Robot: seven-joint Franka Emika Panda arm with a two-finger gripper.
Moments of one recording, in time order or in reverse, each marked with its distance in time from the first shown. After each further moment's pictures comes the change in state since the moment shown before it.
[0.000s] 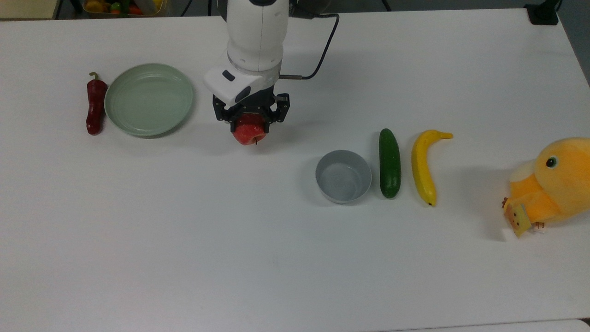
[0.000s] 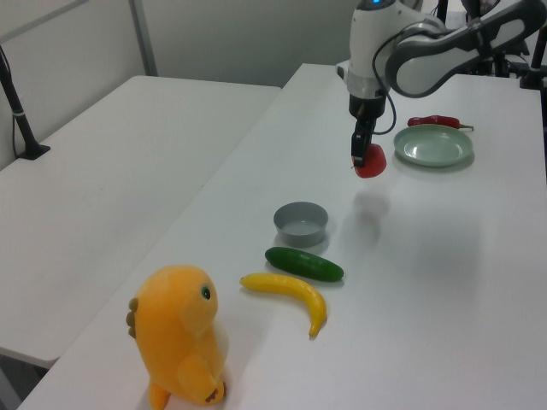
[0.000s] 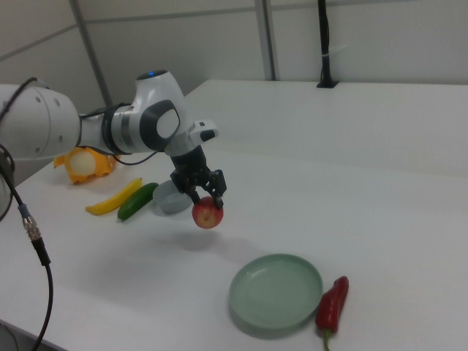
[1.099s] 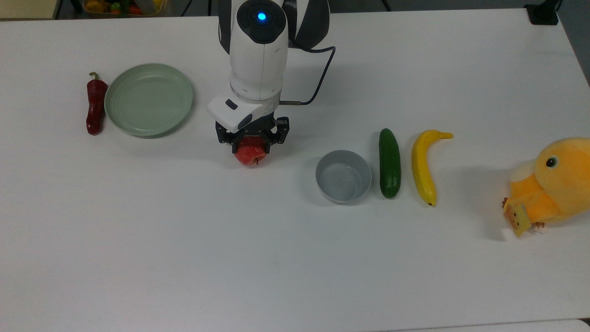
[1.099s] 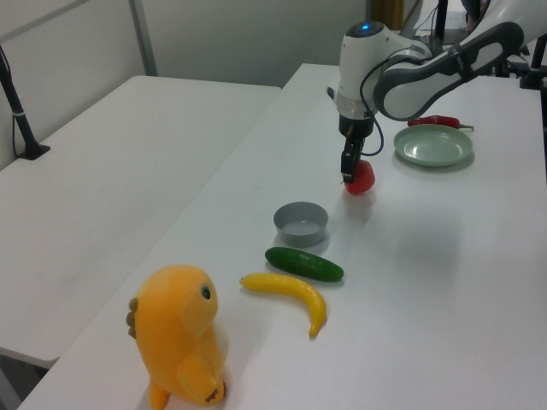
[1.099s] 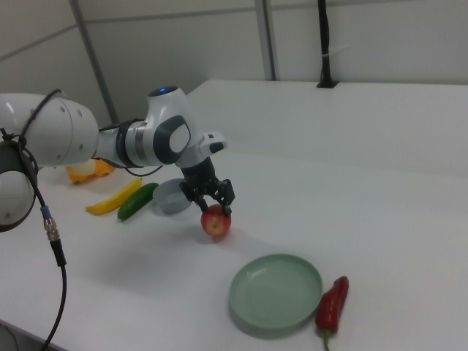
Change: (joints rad) arm -0.005 0.104 0.000 0.035 -0.006 0.086 0.000
